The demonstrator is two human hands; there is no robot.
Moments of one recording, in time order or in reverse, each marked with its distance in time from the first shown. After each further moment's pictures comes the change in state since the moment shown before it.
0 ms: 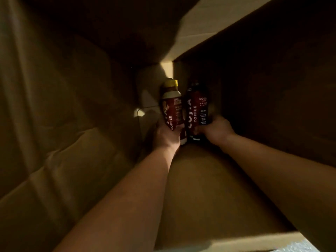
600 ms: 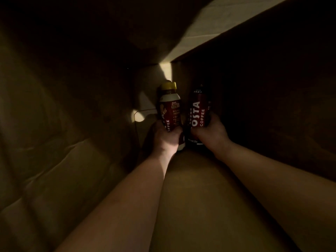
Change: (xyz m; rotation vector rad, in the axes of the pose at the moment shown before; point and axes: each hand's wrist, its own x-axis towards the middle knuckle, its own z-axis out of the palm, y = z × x) left_hand 0.010 0.005 0.006 -0.272 -0.004 0.001; right_hand 0.014 0.009 0.015 0.189 0.065 -0.119
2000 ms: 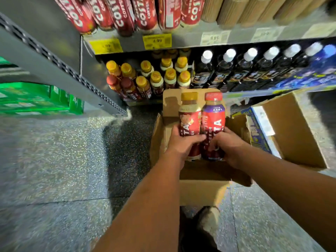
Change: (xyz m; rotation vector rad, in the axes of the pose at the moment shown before) left_hand -0.324 0.207 -0.126 -0.285 -0.315 0.192; right_hand -0.311 -0.188 -0.125 0.349 -0.062 -0.021
